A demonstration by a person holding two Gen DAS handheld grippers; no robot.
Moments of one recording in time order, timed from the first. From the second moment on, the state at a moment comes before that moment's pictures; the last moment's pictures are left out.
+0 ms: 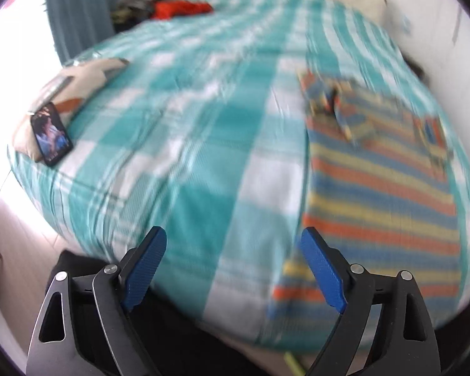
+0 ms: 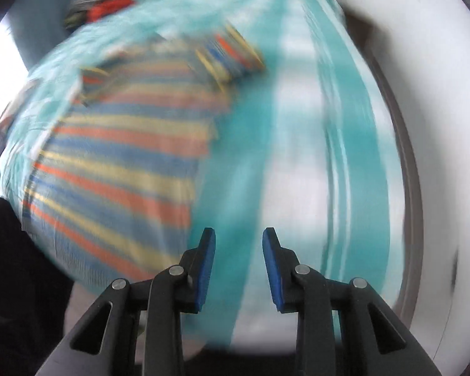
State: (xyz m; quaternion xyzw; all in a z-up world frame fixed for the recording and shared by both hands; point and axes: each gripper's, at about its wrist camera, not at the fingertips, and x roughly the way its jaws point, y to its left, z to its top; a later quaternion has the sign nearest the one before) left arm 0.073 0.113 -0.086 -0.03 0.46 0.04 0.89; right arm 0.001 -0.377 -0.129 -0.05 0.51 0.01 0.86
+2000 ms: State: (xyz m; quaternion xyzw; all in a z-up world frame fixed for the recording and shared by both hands) left arm 0.087 0.119 -0.147 -0.09 0.50 0.09 0.86; right arm 0.061 -0.688 -0.196 0.42 0.33 -0.17 0.83
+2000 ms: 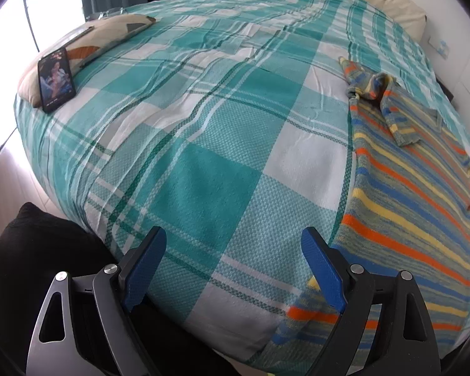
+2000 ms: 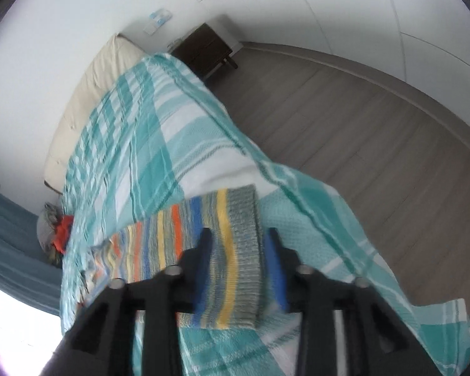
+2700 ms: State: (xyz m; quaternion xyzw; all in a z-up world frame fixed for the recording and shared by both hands) left arm 0.079 0.137 -0.147 -0.13 0.50 0.10 0.85; right arm 0.149 -0.453 -0.230 0.29 0.47 0.04 0.83
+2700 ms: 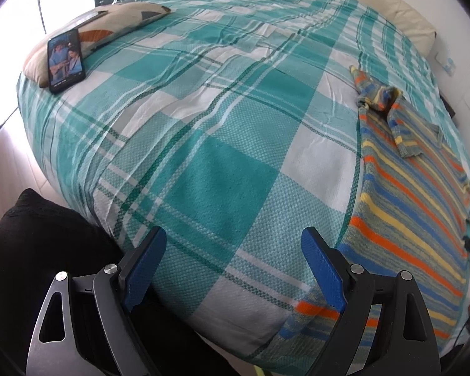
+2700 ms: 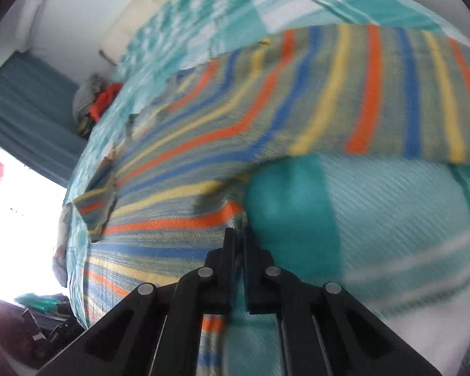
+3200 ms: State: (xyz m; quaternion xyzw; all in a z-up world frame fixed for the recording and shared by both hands) left arm 0.092 0.141 -0.153 -0.16 0.51 0.09 0.84; right arm 0.334 -0.483 -0.128 0.09 0.48 0.06 0.87
